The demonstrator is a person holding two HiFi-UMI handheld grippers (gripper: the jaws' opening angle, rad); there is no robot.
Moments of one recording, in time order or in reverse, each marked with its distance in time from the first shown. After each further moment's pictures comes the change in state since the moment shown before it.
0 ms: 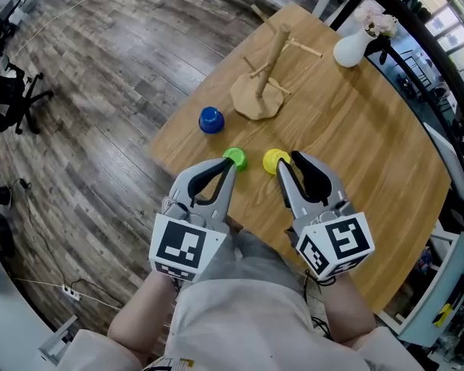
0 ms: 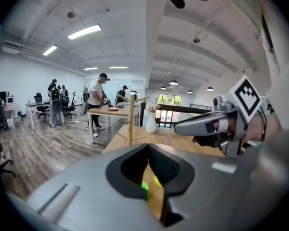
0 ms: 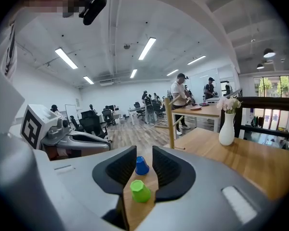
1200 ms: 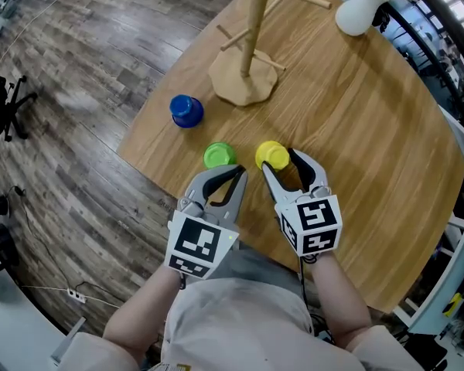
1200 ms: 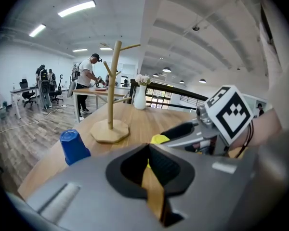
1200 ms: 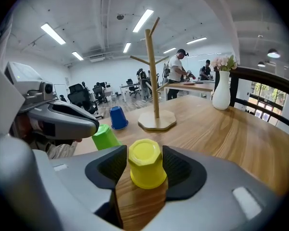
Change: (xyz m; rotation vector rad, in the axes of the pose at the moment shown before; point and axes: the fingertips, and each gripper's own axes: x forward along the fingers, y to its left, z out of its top) left arm 0.110 -0.037 -0.142 -0.011 0.170 -0.145; right arm 0.080 -0.079 -0.200 -0.015 0.279 -0.093
